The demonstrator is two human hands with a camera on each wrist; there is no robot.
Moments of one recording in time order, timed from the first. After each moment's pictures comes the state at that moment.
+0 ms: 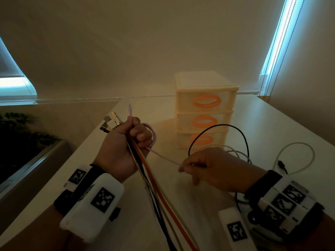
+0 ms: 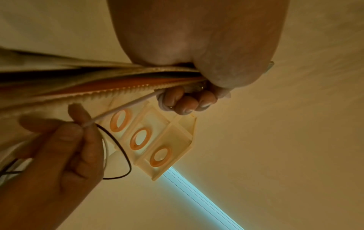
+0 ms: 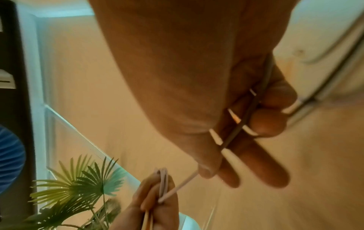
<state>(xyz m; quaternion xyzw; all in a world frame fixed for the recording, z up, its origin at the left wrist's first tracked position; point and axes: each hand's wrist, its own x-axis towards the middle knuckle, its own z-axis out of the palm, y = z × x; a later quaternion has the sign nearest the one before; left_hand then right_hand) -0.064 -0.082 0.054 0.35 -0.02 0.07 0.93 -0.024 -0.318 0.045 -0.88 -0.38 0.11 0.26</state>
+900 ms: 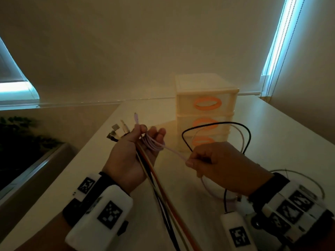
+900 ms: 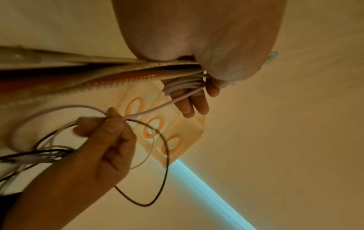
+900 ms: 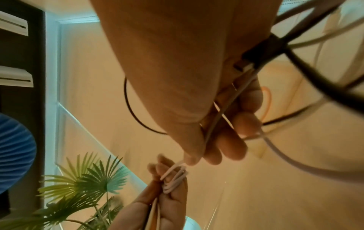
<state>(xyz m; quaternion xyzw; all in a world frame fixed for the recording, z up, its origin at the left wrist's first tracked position) -0.074 -0.108 0.059 0.31 0.09 0.08 0.94 -0.023 -0.322 0.048 -0.86 -0.38 0.01 0.33</state>
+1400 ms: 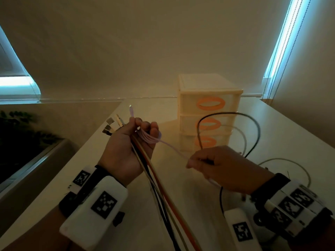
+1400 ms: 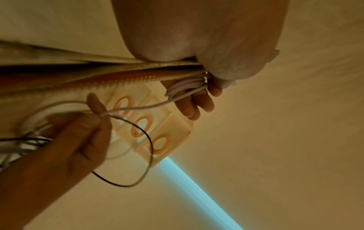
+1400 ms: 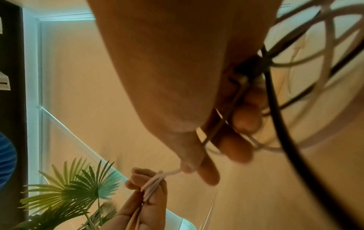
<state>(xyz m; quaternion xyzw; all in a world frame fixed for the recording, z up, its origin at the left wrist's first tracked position) -0.070 -0.089 0.060 0.25 0.03 0.07 0.96 -0.019 -0.325 0.045 -0.87 -0.38 0.05 0.31</state>
